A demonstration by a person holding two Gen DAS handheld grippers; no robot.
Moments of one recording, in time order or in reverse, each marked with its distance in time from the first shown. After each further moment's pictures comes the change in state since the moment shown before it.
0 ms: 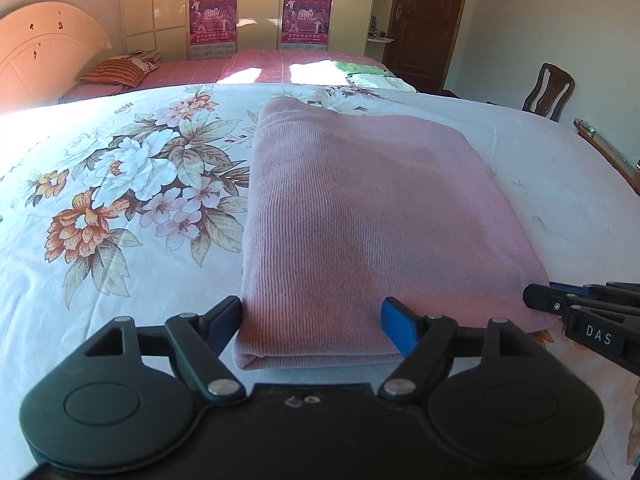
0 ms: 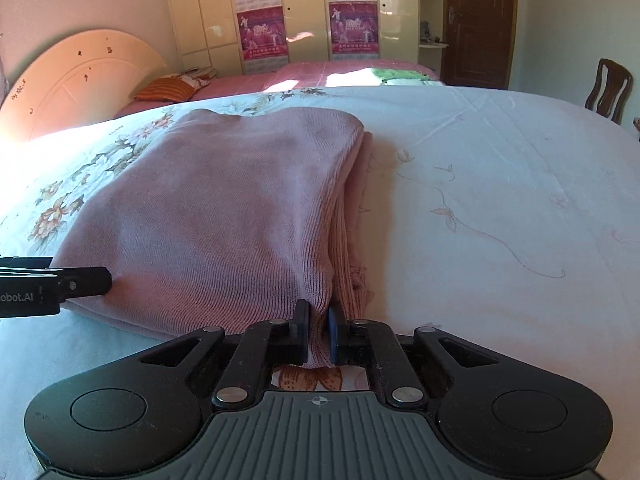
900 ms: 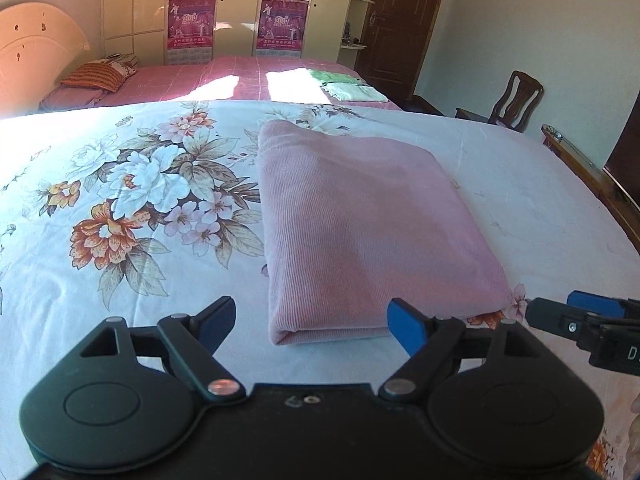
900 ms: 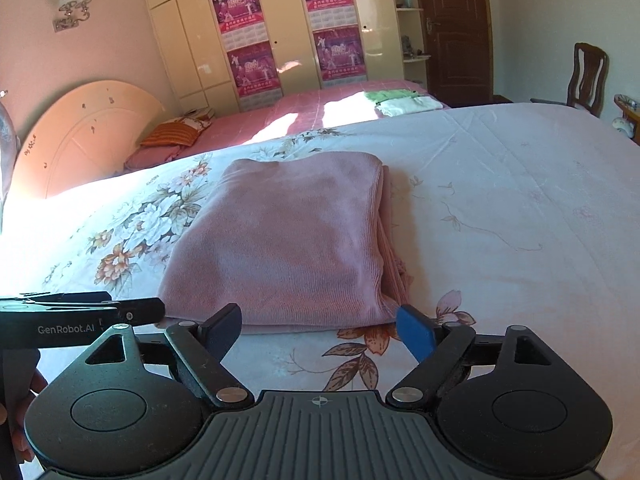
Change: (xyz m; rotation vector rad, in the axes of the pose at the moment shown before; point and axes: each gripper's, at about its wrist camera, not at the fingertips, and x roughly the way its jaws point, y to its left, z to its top) left arm -0.053 0.035 0.010 -0.007 -0.005 -0.112; right arm -0.087 0.040 -0.001 0.162 -0.064 0.006
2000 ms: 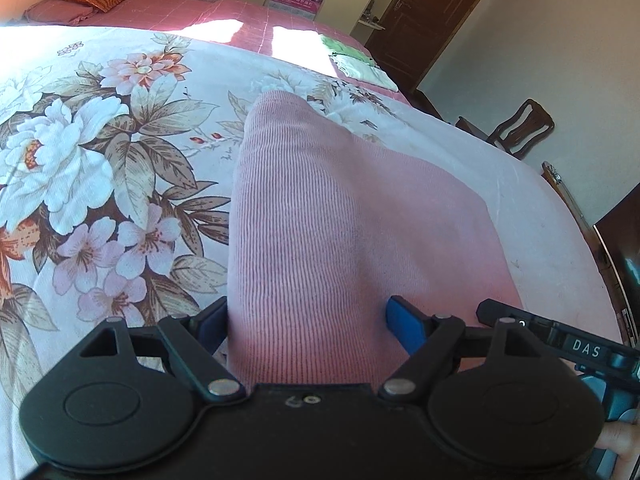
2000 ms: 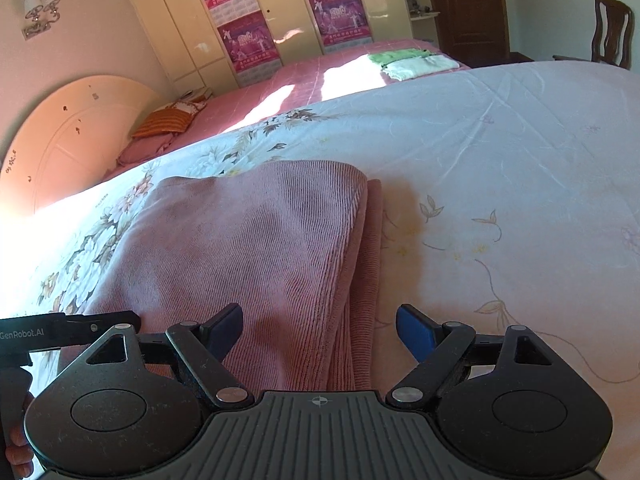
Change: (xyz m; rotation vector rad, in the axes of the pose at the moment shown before) left arm 0.147 0.032 0.065 -0.203 0.111 -0.137; right arm 0.159 -0.070 0.077 0.075 0.120 0.106
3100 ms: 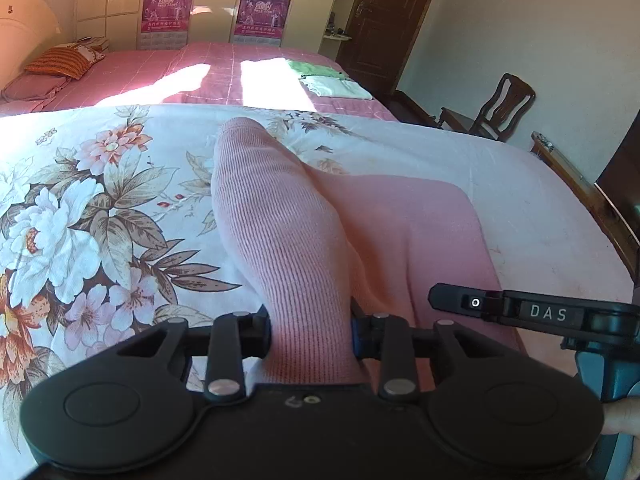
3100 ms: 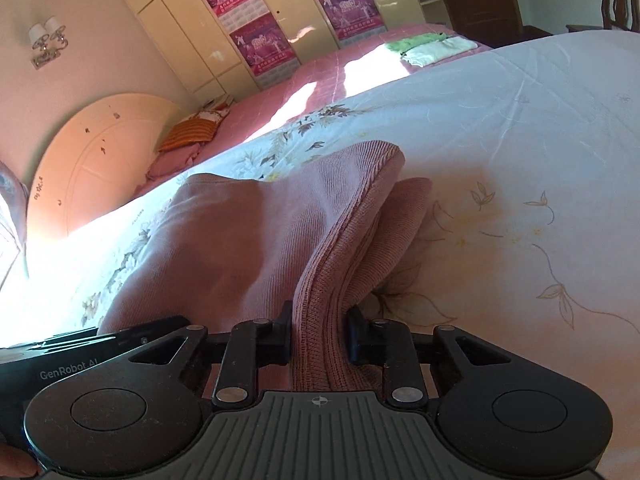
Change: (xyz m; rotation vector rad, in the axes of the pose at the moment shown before) left arm -0.030 -0.048 0.005 0.197 -0.075 0.038; right arm -0.005 0.018 0.010 0.105 -0.004 0.144
